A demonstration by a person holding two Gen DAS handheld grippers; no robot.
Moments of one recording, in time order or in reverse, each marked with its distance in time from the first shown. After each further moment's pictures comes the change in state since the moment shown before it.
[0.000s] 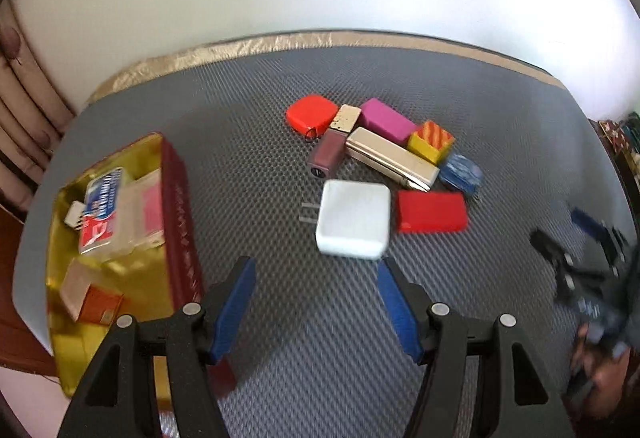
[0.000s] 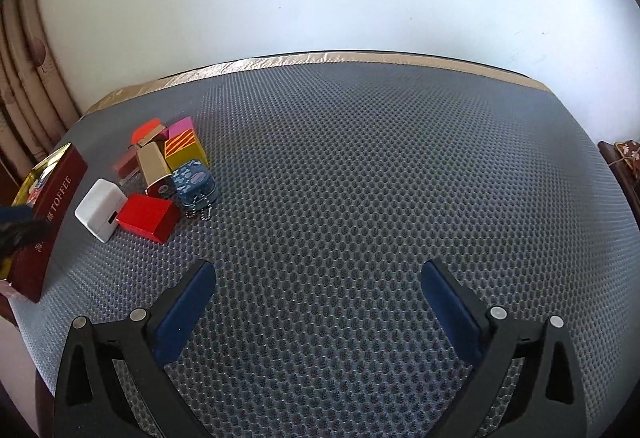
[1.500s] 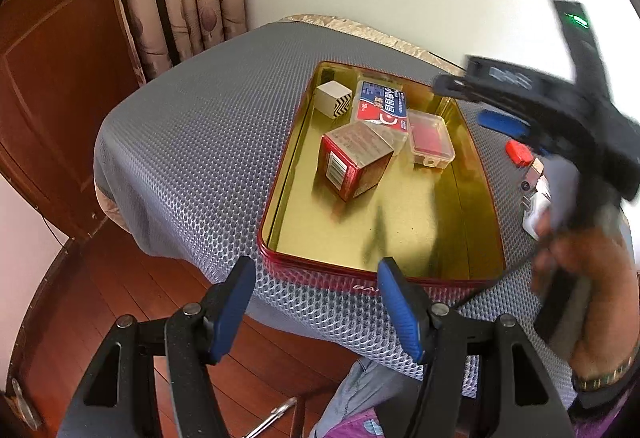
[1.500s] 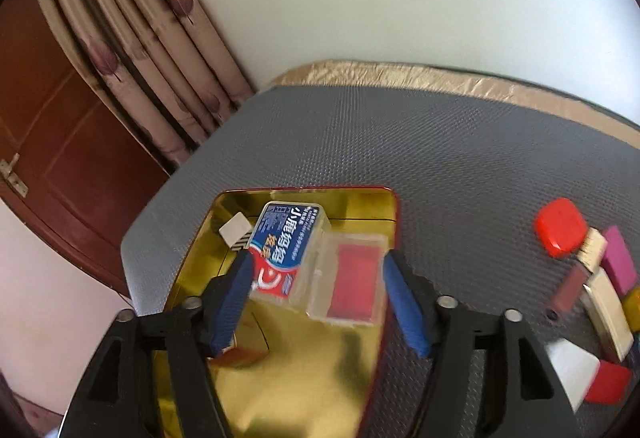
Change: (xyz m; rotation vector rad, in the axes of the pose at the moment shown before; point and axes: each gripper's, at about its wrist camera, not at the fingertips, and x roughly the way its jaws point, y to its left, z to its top) left arm -0.081 0.173 -0.150 -0.535 -0.109 0.197; right arm 0.046 0.323 0.085 -0.184 0.071 0.499
